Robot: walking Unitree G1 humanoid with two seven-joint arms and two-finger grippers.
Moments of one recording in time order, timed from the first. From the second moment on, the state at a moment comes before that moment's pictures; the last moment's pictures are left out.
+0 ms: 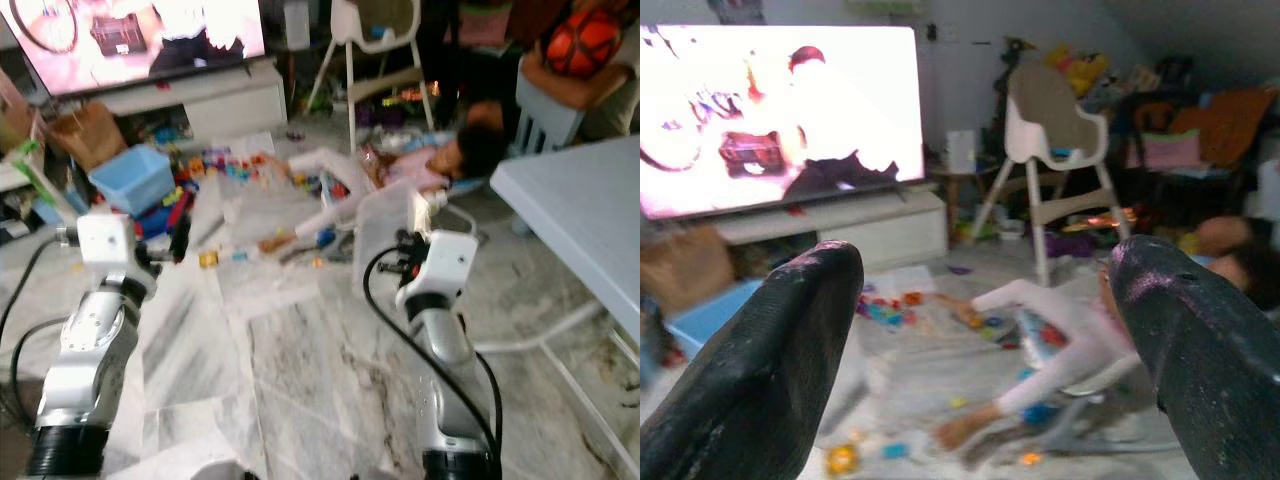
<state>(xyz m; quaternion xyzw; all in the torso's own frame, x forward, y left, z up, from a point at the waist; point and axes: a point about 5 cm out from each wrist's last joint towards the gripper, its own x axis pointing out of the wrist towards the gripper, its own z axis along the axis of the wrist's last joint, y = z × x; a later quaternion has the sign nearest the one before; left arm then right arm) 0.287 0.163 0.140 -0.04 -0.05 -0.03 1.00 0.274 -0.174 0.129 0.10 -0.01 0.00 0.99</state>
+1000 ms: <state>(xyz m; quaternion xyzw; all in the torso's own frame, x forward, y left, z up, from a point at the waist) 0.252 0.190 0.081 -0.07 0.08 0.12 0.99 0.281 -0.153 0.132 0.02 -0.01 0.08 1.00</state>
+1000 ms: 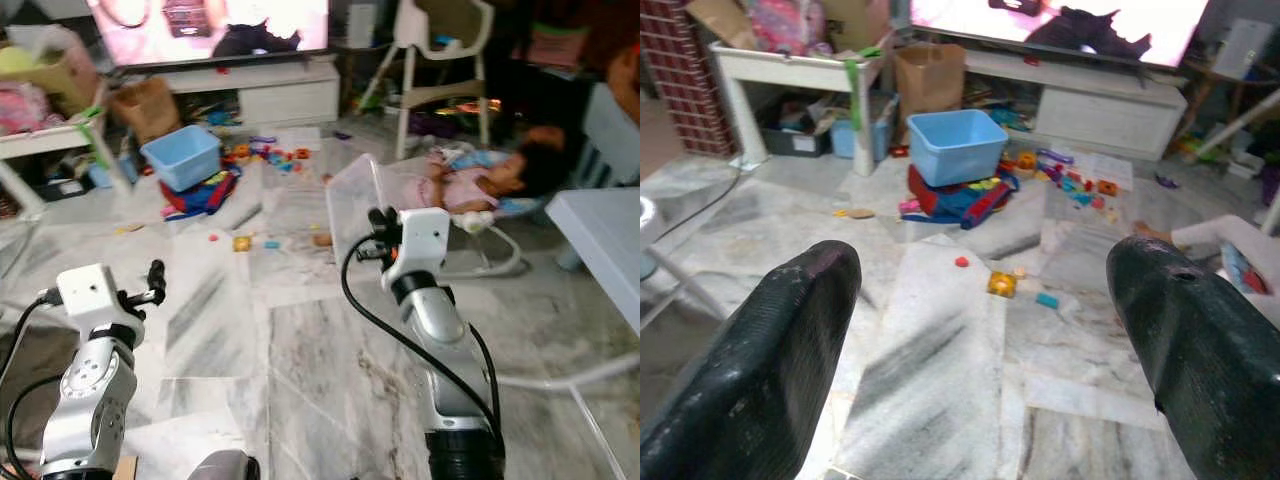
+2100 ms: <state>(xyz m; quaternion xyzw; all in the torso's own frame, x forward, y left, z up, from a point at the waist) 0.255 0.182 0.090 -0.03 0.07 0.13 0.99 0.278 -0.166 0.125 0.02 0.01 0.07 1.00</state>
